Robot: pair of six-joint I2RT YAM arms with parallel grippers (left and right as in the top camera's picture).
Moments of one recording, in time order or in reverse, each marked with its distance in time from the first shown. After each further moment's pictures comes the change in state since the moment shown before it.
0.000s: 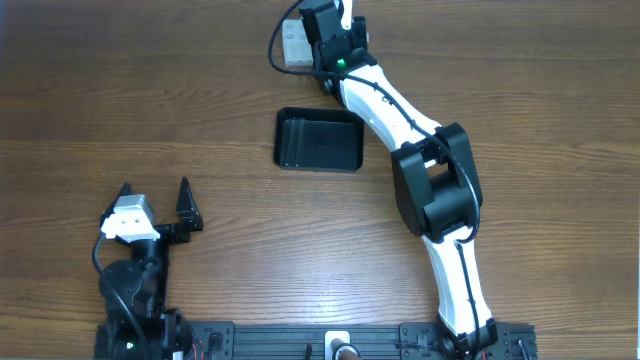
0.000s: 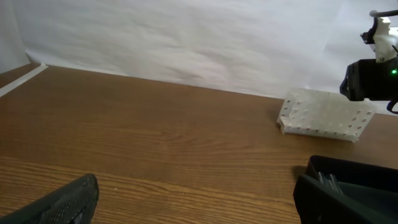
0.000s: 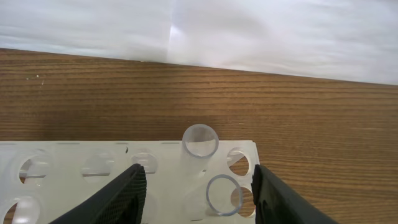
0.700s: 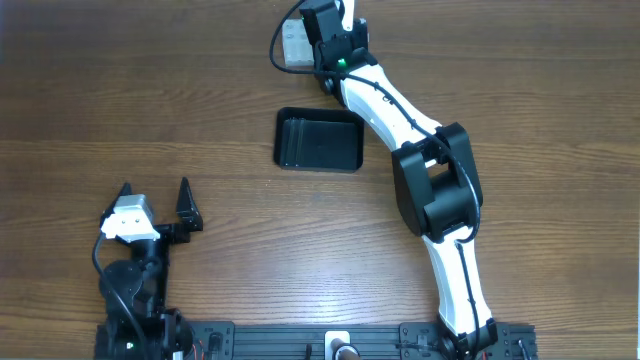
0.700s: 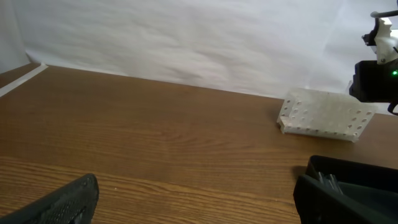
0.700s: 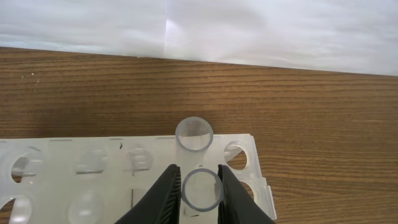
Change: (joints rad) left arm 0.000 0.000 0.000 0.000 0.000 0.000; right arm -0.004 0.000 0.000 -0.019 0.000 0.027
